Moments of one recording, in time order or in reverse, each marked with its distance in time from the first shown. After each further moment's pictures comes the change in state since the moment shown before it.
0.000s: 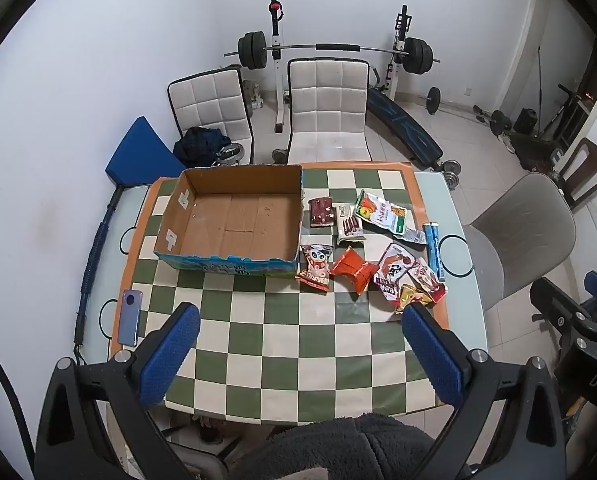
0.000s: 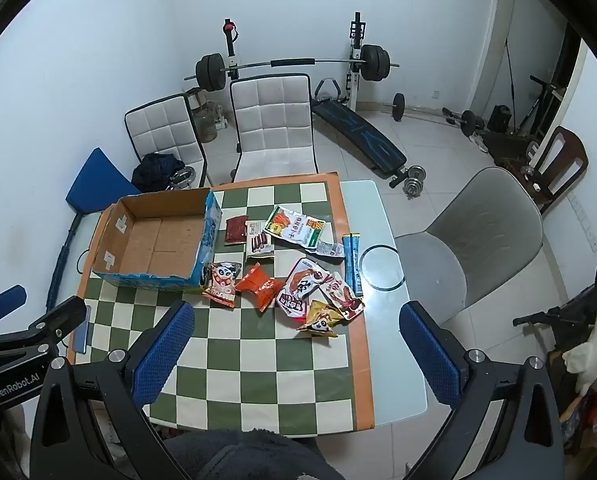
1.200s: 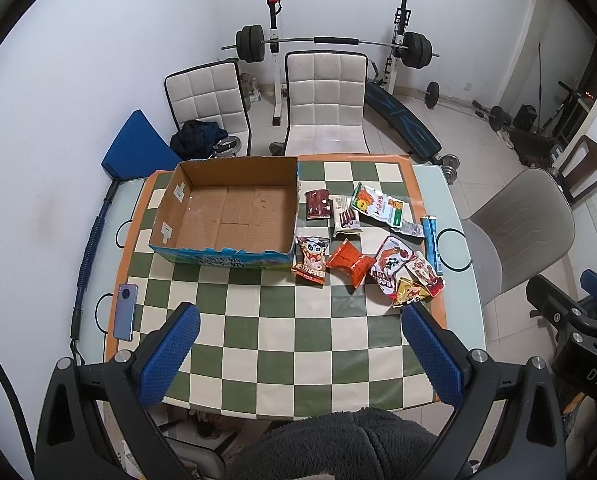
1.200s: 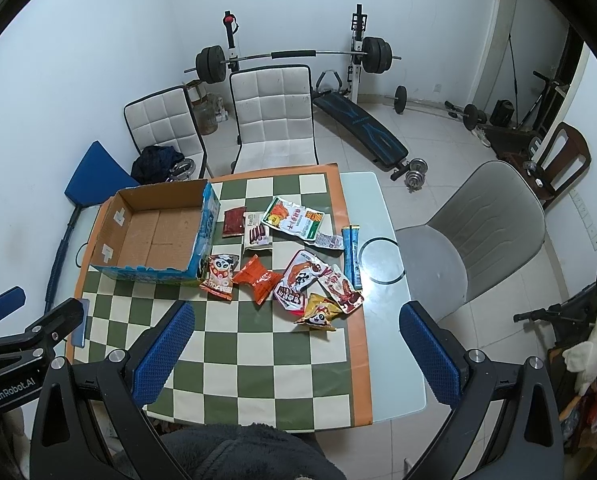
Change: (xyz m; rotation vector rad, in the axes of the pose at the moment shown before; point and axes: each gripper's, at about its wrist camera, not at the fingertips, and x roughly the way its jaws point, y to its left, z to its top) left arm 0.009 -0.005 -0.011 0.004 0.025 -0.010; right arm 0.014 -0.010 -0.007 -0.003 0.026 -0.004
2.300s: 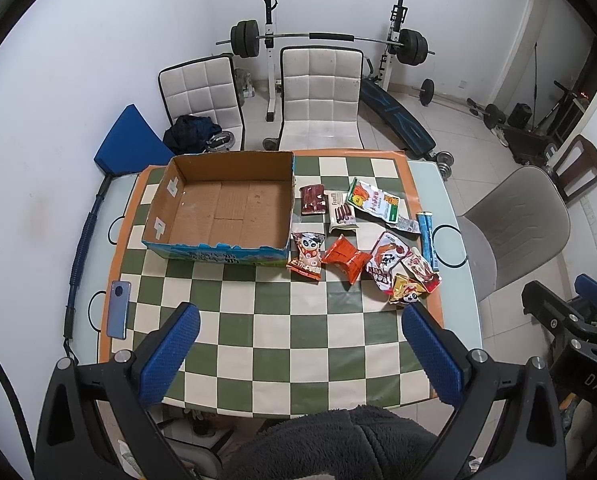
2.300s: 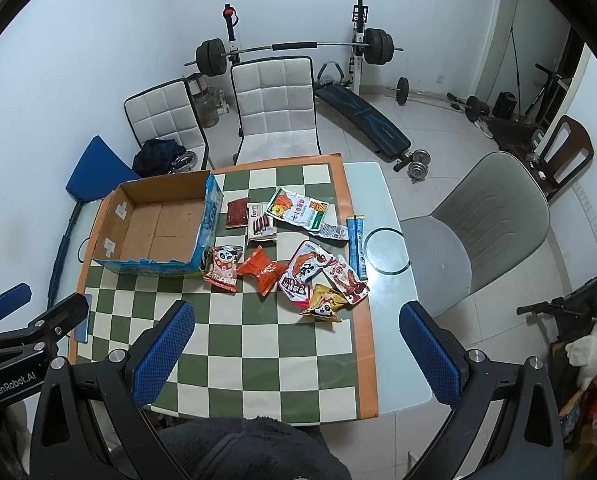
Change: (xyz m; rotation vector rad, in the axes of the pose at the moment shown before) left arm 0.002 -0.002 0.002 0.000 0.014 -0.016; right arm 0.007 0.003 -0.010 0.004 0.031 0.009
